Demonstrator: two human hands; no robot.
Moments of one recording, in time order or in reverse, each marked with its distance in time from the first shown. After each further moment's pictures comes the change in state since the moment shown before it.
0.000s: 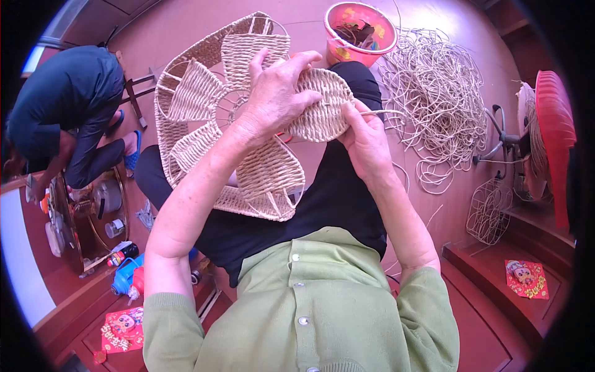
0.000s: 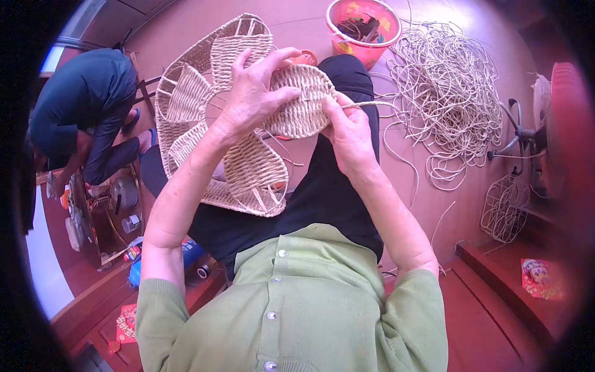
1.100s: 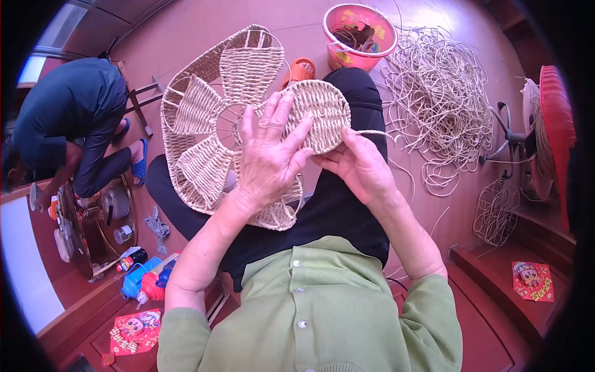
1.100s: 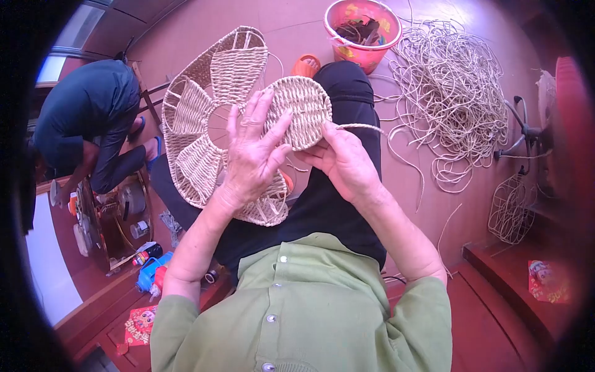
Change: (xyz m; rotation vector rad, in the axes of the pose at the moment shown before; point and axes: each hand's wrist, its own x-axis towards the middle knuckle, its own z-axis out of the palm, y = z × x) left_hand -0.079 0.021 0.002 0.264 -0.040 0.093; right_hand -0.026 0.002 -0.011 0.192 -0.144 0.235
